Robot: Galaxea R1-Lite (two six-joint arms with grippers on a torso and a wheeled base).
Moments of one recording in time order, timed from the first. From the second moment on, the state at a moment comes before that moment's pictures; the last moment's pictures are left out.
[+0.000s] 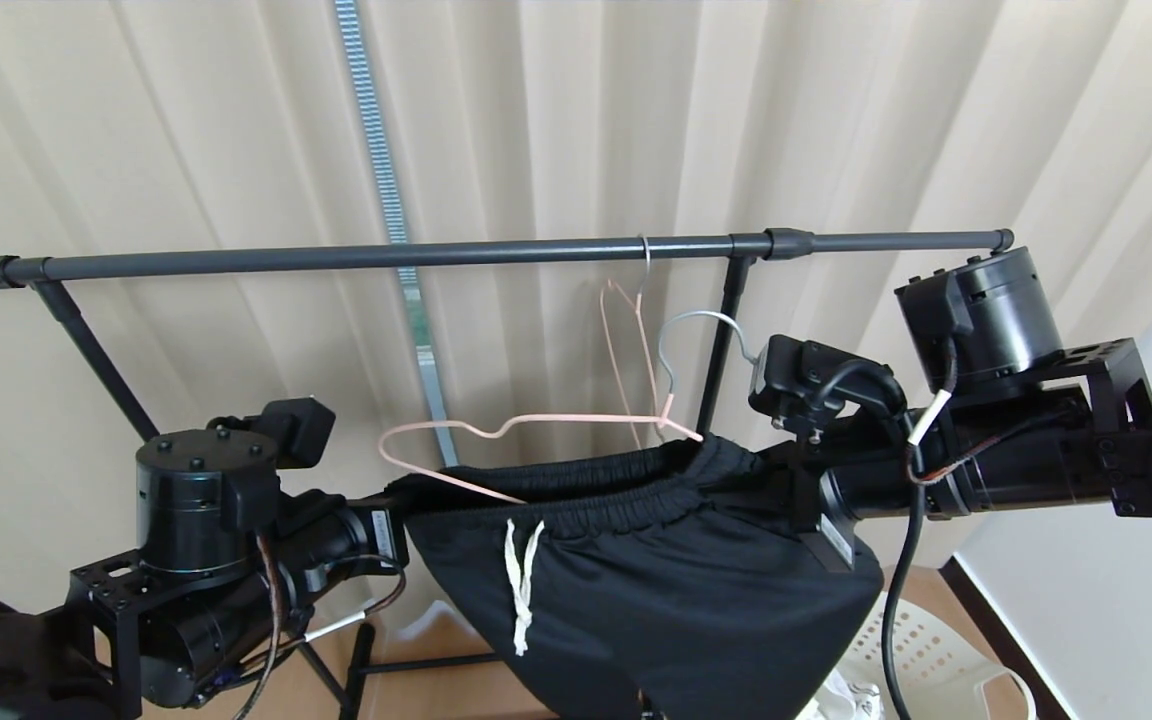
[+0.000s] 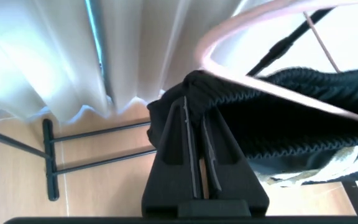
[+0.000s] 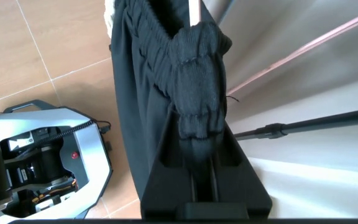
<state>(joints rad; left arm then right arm) -0.45 1.69 -0.42 -0.86 0.18 -0.28 0.53 1.67 -1.06 0.07 0.35 -0.54</state>
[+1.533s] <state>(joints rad) -0.37 1.61 -0.52 -0.83 0.18 -0.12 0.53 1.75 -1.02 0.07 0.19 -0.65</state>
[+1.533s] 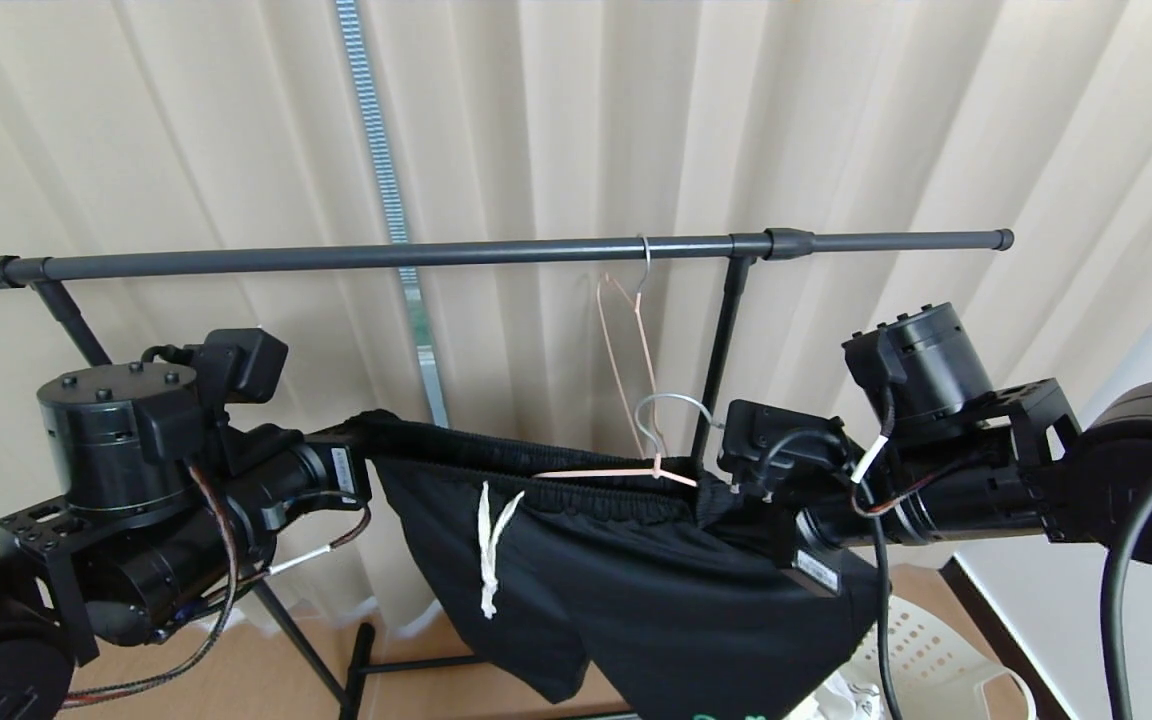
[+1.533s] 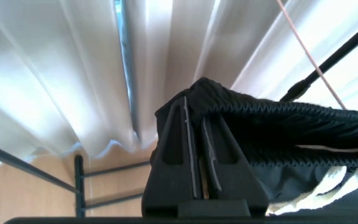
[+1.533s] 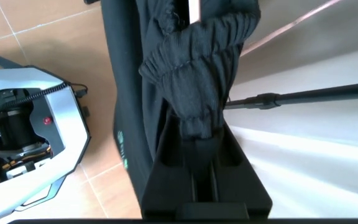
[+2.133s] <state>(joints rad) -0.46 1.53 -0.83 -0.28 0.19 -0.11 0.54 1.76 -1.02 0.07 0.14 -0.65</state>
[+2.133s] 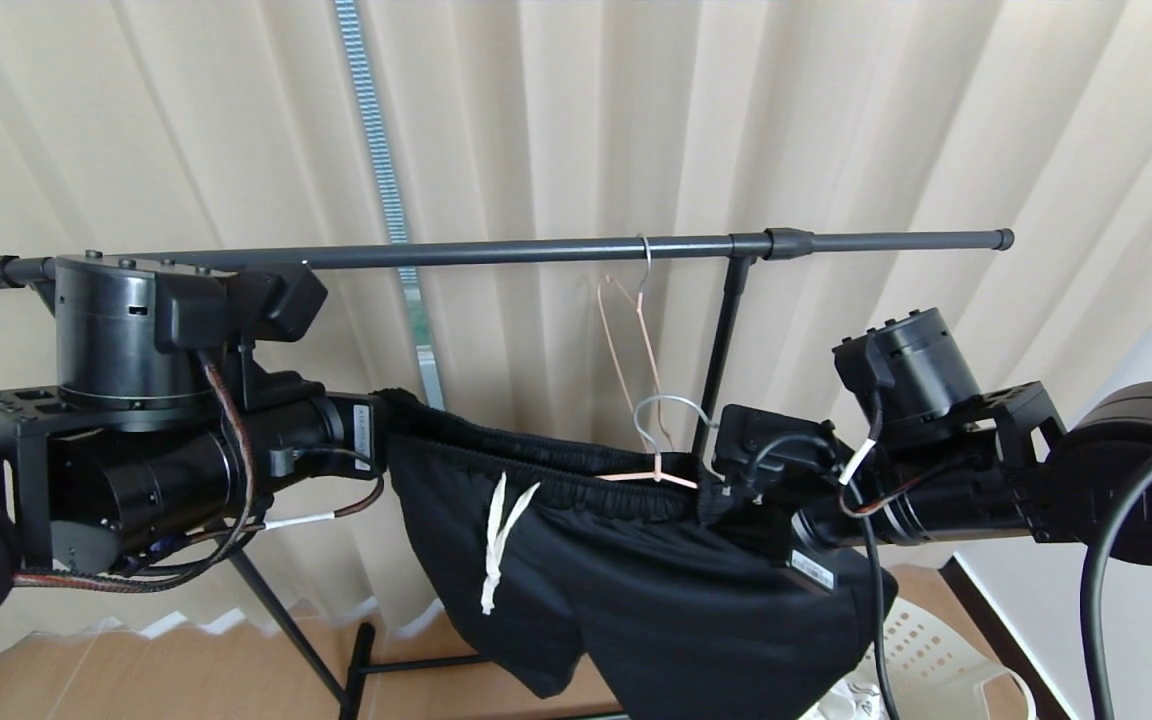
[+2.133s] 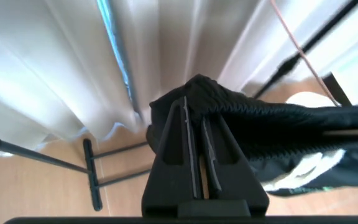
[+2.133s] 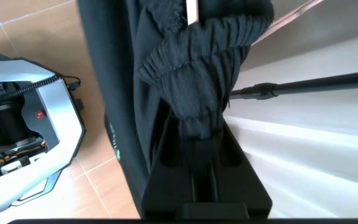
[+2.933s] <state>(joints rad) -0.64 1.50 -0.95 -0.06 0.24 -0.11 0.57 1.81 -1.08 0.07 0.07 -0.54</state>
